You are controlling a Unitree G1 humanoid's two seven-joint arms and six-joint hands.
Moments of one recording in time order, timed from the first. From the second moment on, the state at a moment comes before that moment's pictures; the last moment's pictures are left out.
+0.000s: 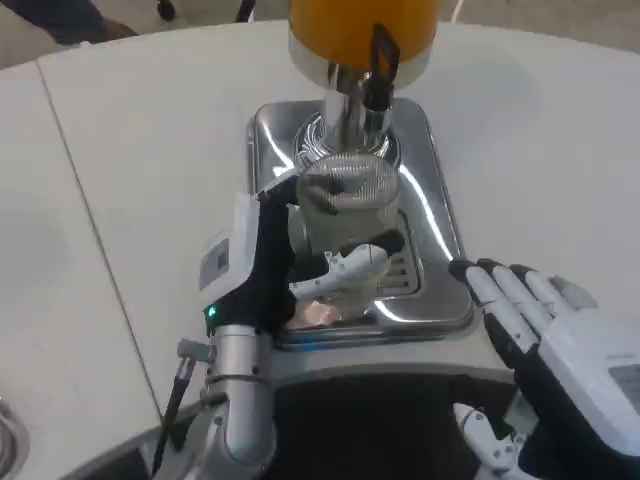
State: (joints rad) left arm -0.68 0.10 -0.18 0.78 0.56 -0.38 0.61; right arm 0.30 -0.18 0.04 -0.96 -1.10 0.01 0.49
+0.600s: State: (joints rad) left arm -0.73 0.07 -0.27 0.89 0.60 -0.36 0.79; right arm 0.28 -0.16 0.04 -0.95 -1.11 0.03 0.51
